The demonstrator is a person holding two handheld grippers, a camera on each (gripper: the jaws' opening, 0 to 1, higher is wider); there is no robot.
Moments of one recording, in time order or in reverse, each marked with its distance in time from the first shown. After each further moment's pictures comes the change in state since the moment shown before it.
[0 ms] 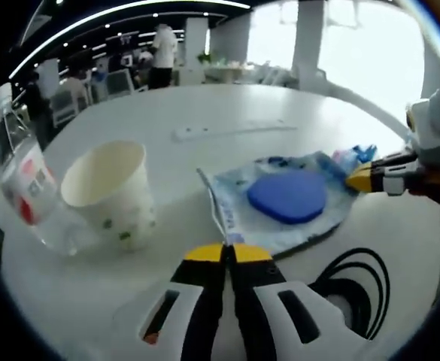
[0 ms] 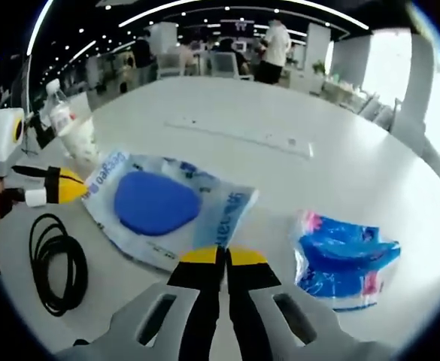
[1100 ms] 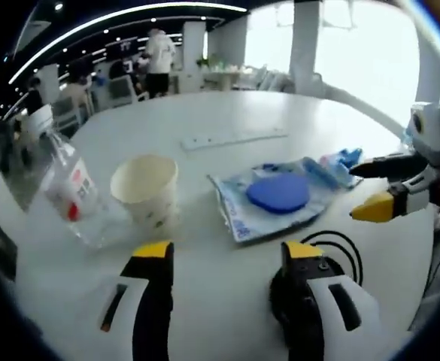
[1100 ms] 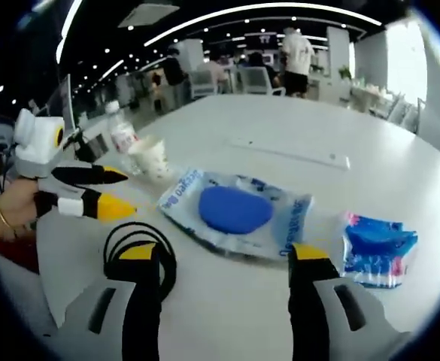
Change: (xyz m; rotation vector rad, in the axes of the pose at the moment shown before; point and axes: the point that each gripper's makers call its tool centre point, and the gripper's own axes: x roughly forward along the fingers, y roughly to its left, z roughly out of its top) left arm -0.067 0.006 0.008 -0.004 -0.050 -0.021; right arm -0.058 0.081 0.008 0.042 -0.071 0.246
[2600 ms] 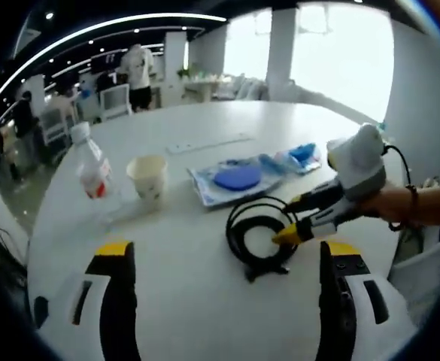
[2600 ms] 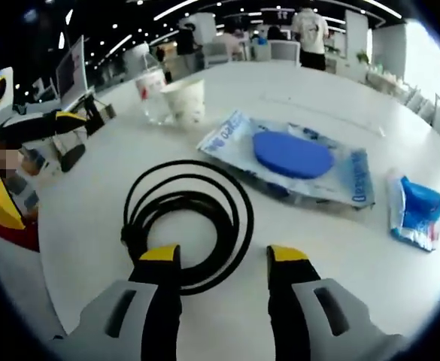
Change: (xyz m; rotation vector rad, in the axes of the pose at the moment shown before) left arm -0.098 -0.030 -0.023 0.075 -0.008 -0.083; right arm 0.023 0.058 -0.053 -0.037 0.136 0.030
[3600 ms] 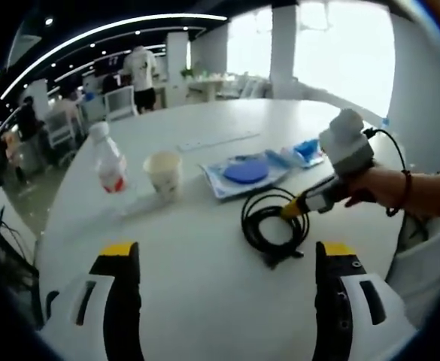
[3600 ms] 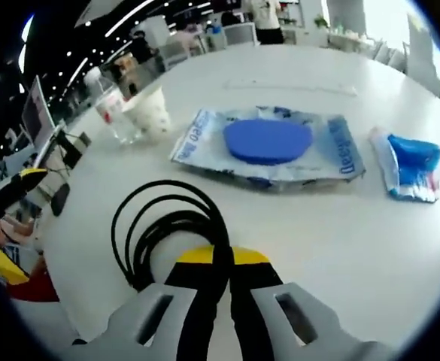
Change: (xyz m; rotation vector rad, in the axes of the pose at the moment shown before) left arm -0.022 0.015 -0.006 0.016 0.000 0.040; right arm 0.001 -0.012 0.002 0.269 0.057 -0.066
